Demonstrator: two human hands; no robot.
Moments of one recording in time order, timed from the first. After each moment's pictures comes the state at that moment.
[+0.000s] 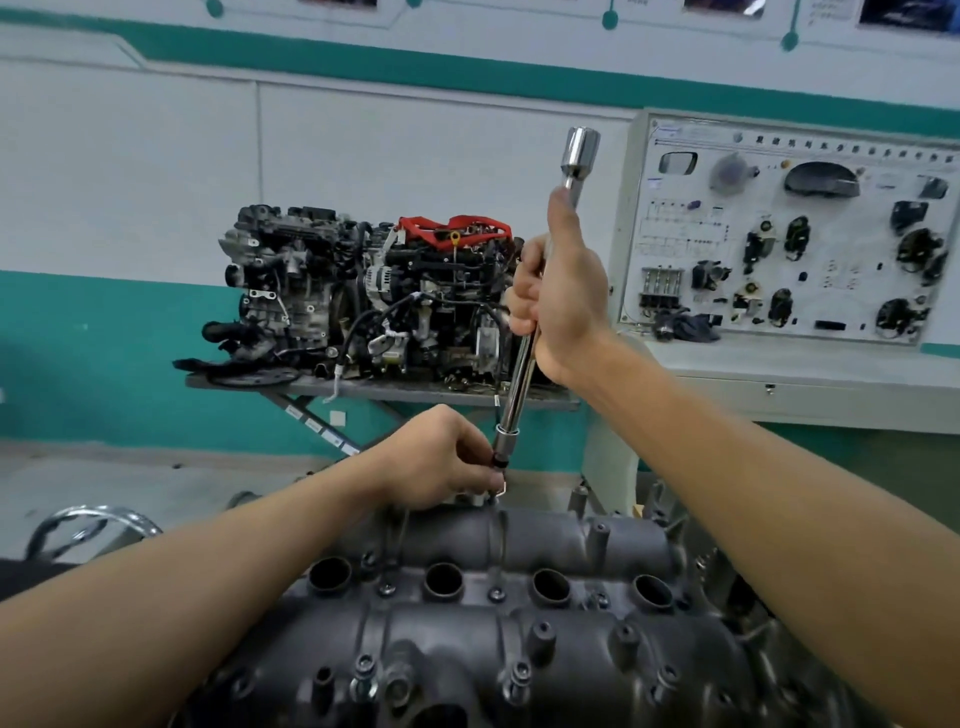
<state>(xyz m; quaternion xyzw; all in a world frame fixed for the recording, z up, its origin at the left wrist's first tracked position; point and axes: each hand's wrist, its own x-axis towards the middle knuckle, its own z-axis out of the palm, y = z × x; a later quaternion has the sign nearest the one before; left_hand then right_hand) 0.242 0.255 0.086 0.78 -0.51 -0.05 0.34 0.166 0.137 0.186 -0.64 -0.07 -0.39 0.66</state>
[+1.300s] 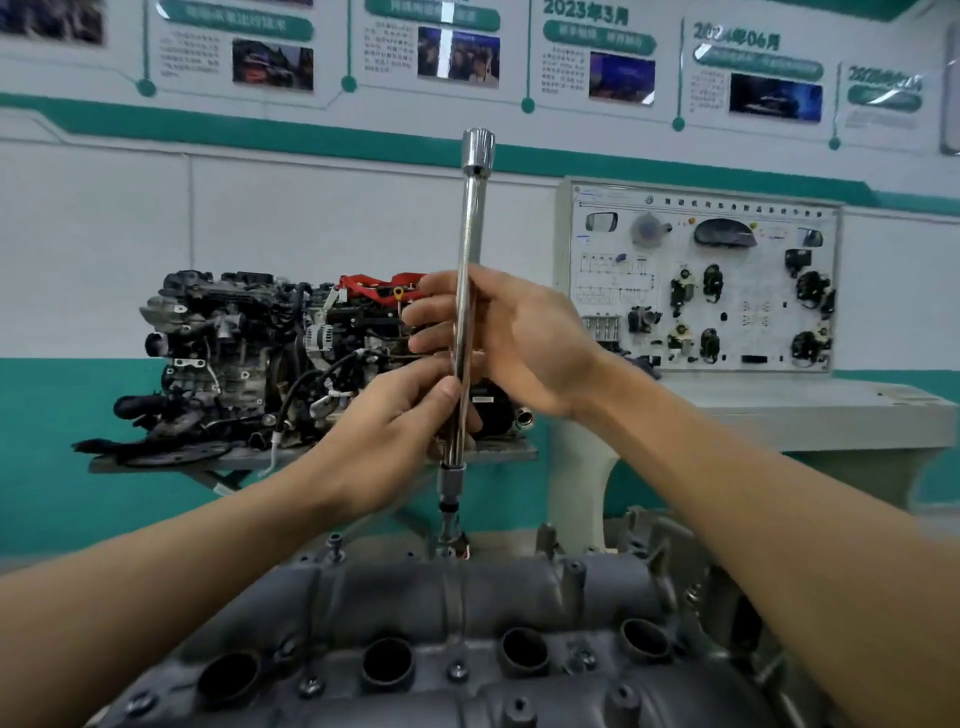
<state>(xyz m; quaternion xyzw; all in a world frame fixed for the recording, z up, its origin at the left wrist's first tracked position) 0.237 0.236 0.106 0.59 -0.59 0.05 0.55 0.145 0.111 0.173 -0.73 -0.17 -0.23 0.62</state>
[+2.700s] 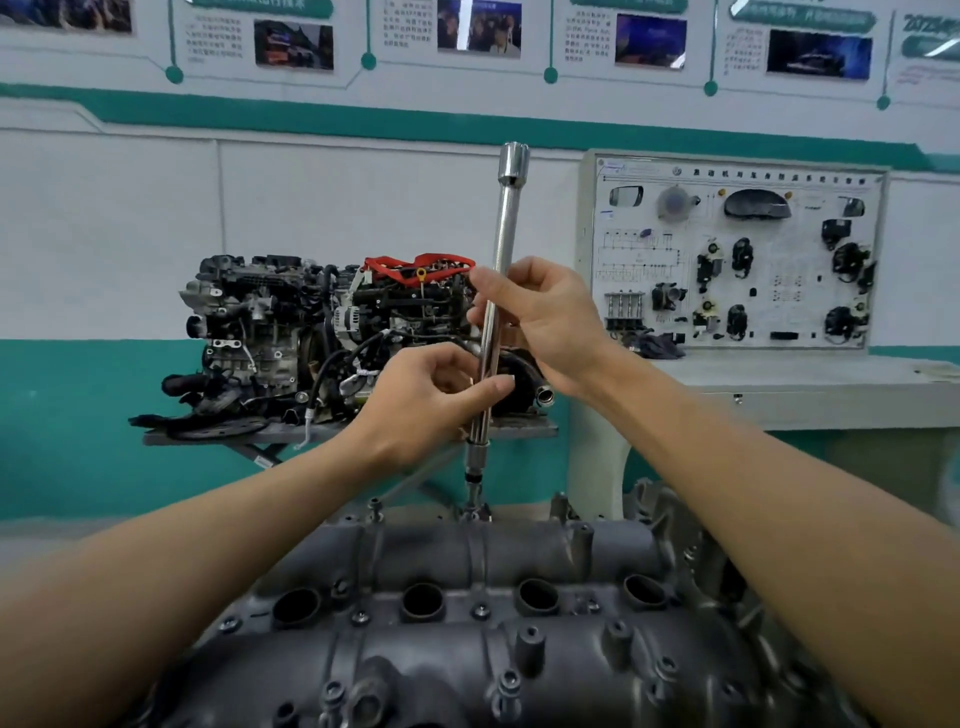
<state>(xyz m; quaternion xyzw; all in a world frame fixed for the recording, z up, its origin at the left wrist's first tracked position) 0.238 0.236 0.111 0.63 -0.53 0.08 0.56 0.154 0.105 0.170 -0.71 -0.10 -0.40 0.57</state>
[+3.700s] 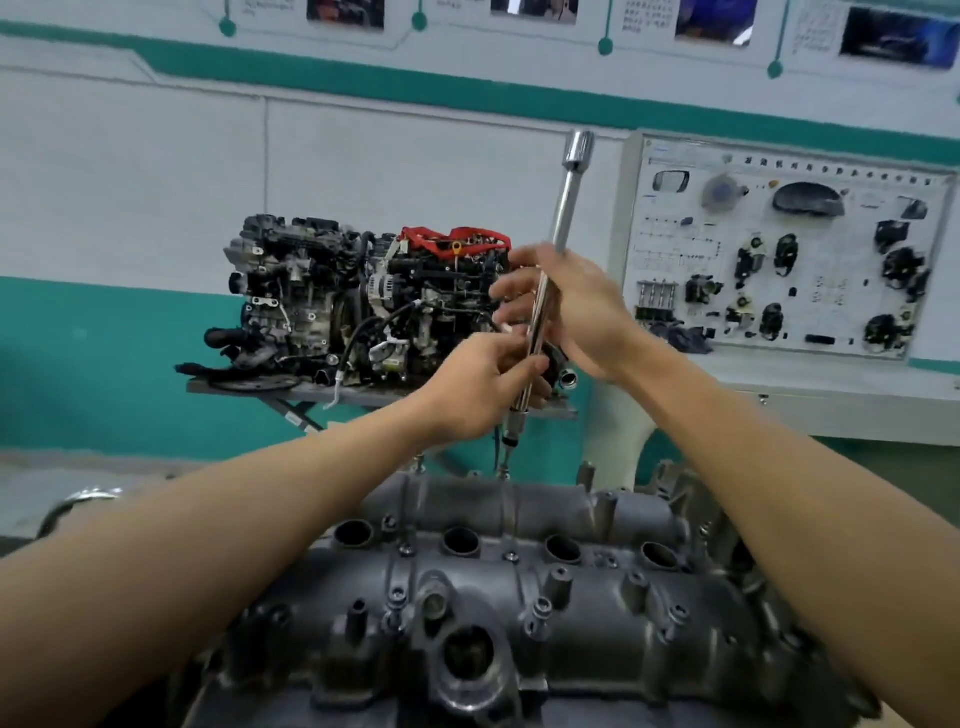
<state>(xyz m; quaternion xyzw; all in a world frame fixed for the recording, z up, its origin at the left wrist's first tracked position) 0.221 0.238 0.105 0.64 -0.56 0.05 0.52 0.149 0.122 0.167 -0.75 -0.10 -0.32 0.56</state>
